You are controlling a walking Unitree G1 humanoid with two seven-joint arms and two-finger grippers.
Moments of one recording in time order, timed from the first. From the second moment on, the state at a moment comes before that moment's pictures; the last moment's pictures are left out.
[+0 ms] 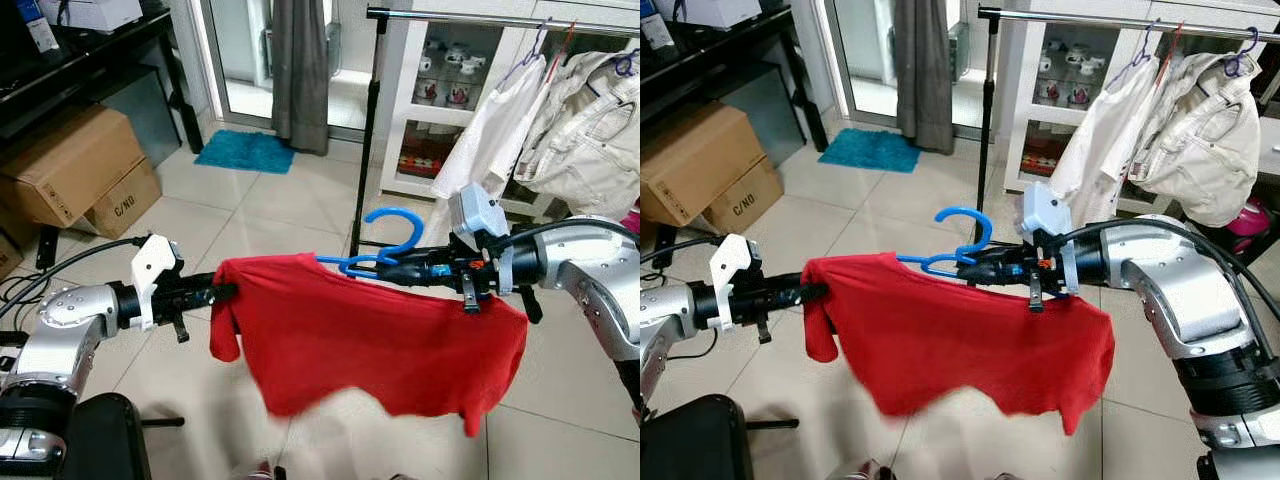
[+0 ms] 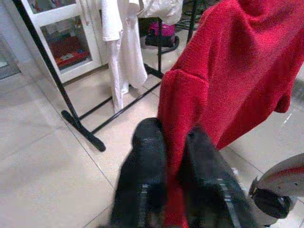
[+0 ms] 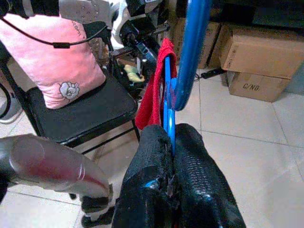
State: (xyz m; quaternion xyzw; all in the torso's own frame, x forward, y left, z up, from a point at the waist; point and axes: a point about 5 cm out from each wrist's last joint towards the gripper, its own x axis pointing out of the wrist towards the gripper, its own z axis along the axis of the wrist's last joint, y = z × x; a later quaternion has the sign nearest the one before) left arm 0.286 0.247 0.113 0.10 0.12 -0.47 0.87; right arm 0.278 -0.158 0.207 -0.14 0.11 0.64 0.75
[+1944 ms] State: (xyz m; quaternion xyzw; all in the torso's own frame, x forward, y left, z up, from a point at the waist) left arm 0.268 0.262 0.111 -0.04 0.00 -0.29 0.96; right arm 0.279 -0.174 0.181 -0.13 0.13 0.58 0.79
